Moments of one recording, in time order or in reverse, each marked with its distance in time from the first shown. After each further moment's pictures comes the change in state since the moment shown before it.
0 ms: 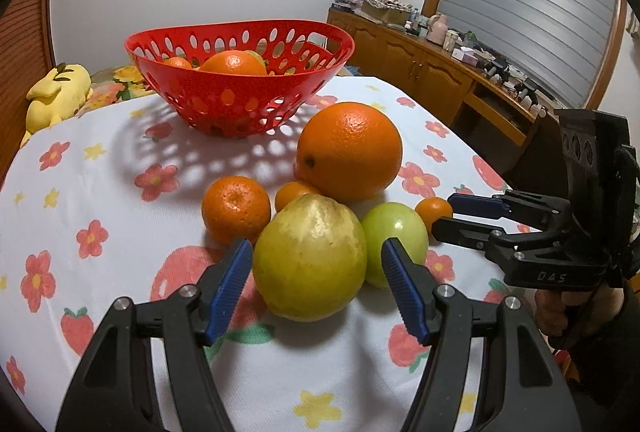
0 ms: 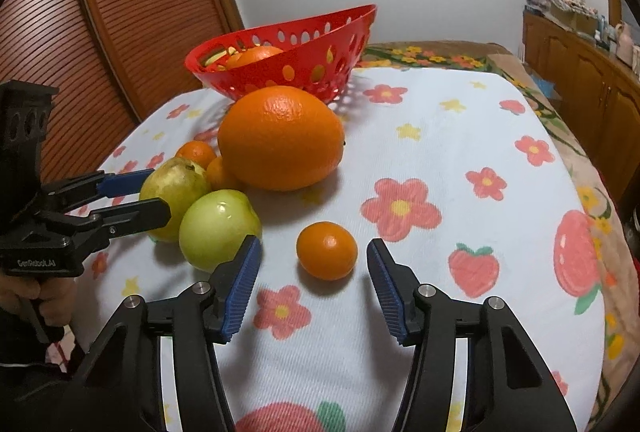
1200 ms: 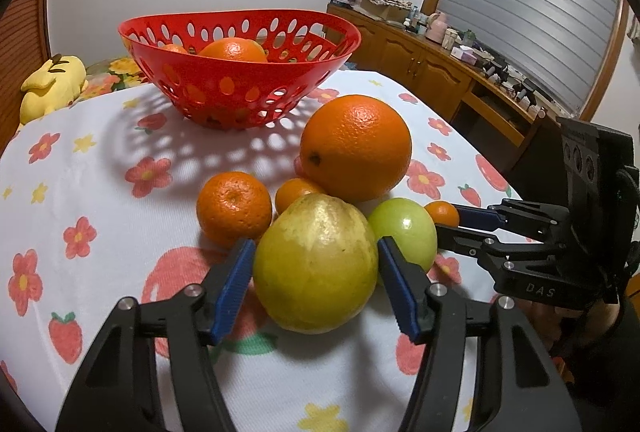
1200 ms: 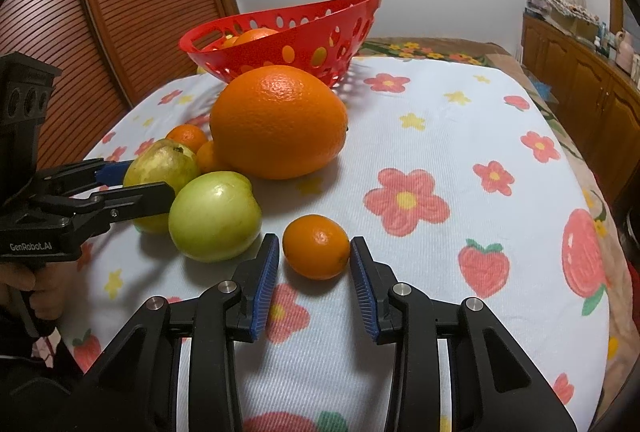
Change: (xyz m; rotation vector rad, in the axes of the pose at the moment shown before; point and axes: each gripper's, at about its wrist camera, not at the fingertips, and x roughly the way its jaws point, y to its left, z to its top) left arm 0.012 0.007 0.000 -0.010 0.015 -0.020; right arm 0.013 0.005 -0.004 -0.027 0.023 -0.034
